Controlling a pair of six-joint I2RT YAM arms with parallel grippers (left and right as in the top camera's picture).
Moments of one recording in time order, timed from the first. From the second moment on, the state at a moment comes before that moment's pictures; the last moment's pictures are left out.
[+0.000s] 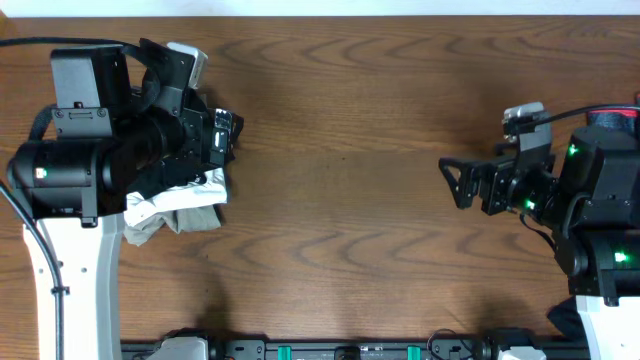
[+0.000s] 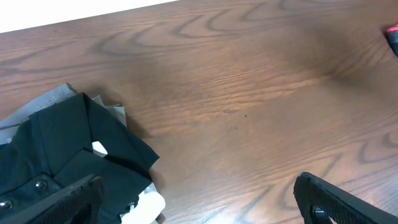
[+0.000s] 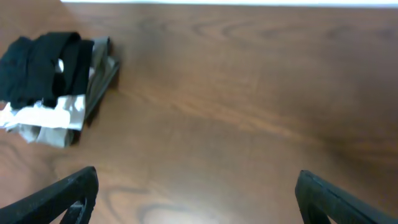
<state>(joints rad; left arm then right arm) 0.00 1.32 1.70 -1.23 0.36 0.18 0.02 0.97 1.12 -0.85 -0.45 0.03</state>
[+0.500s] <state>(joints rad) 0.00 1.32 1.70 -1.23 0.36 0.18 0.02 0.67 0.92 -0.15 -0.31 0.01</state>
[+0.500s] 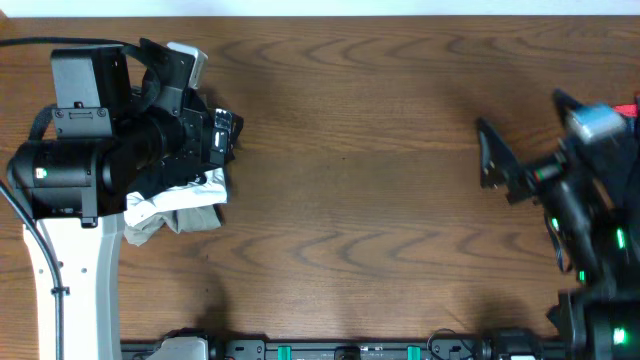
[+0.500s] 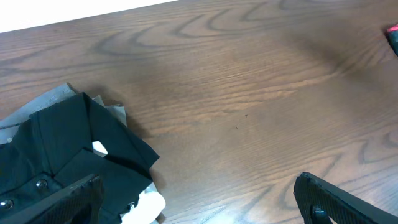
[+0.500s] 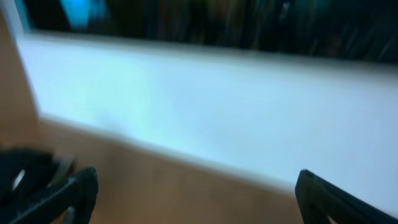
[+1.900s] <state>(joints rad) 0.00 1.33 1.70 -1.23 0.36 0.18 0.05 0.01 0.01 -0.05 -0.18 -0.08</state>
